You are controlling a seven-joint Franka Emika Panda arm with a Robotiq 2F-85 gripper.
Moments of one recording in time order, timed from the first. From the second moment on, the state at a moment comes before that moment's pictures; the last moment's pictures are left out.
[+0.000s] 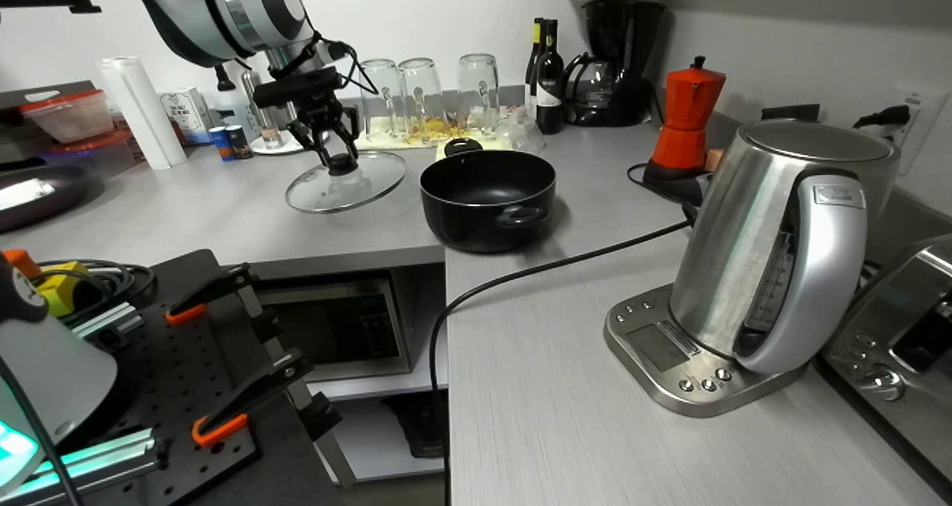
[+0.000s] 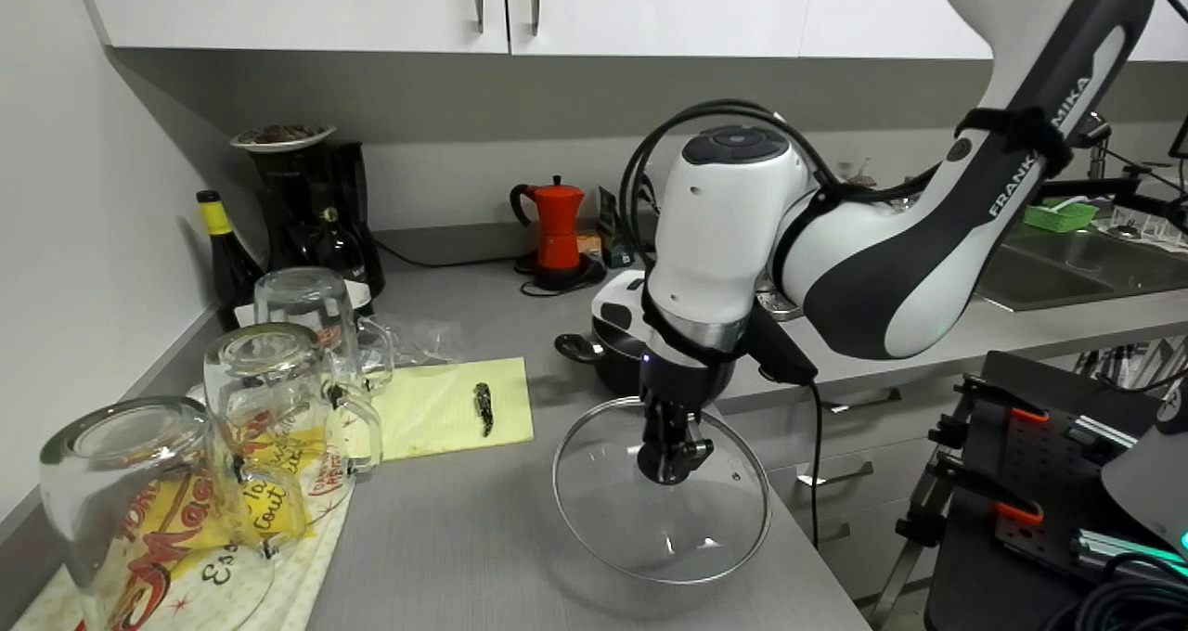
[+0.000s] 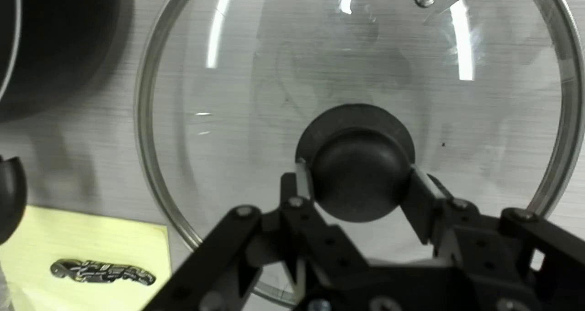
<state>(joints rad) 0.53 0.39 0.07 -2.27 -0.45 2.74 0.03</state>
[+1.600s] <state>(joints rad) 0.08 0.17 0.13 -2.13 -0.17 2.41 -0.43</state>
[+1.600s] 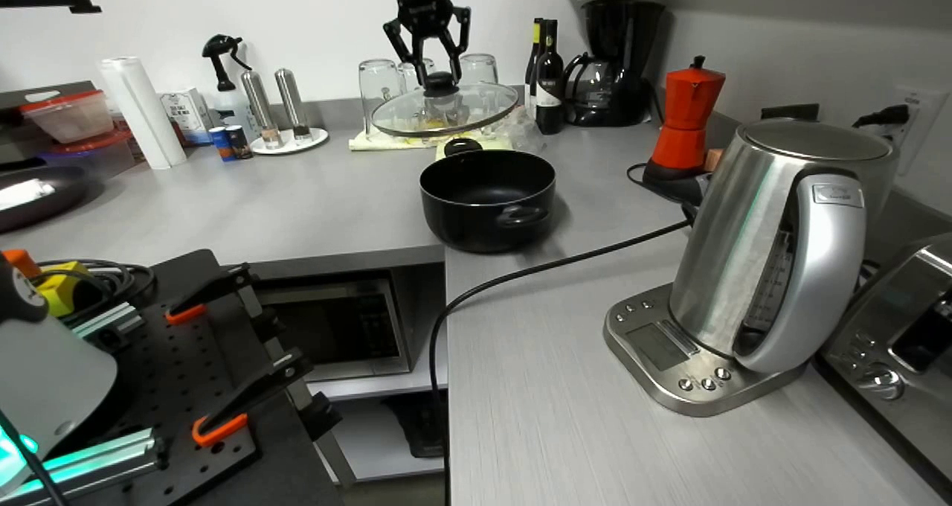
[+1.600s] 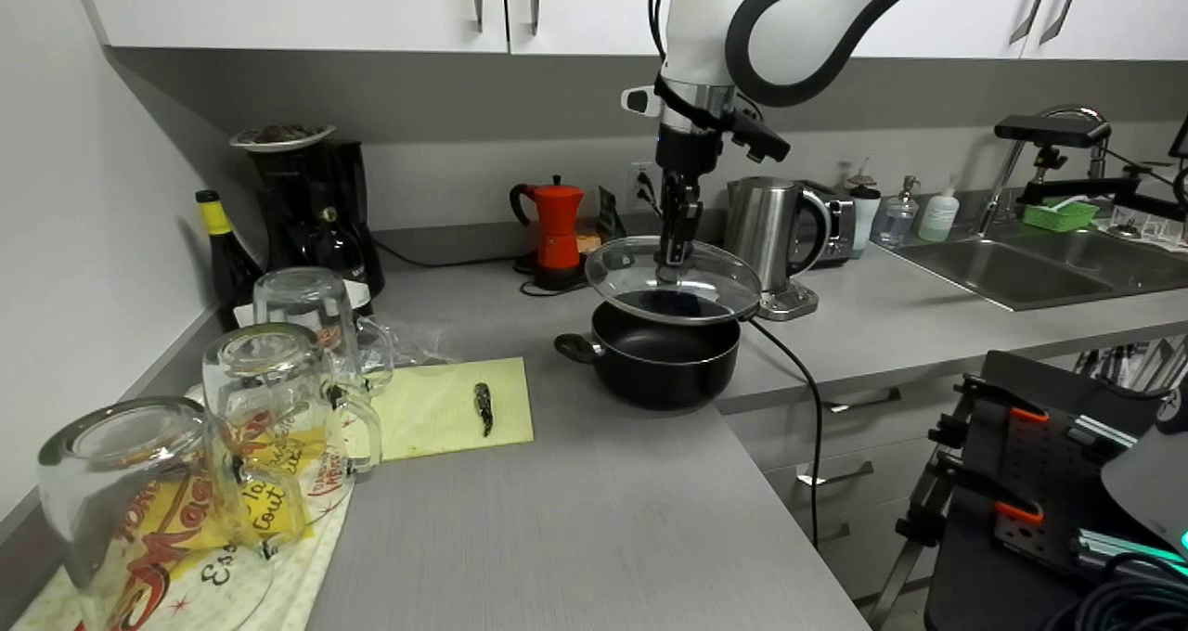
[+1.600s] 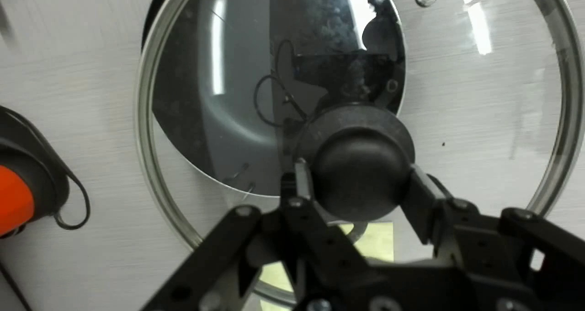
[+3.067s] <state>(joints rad) 0.00 0.45 0.13 -1.86 -0.14 2.34 -0.51</state>
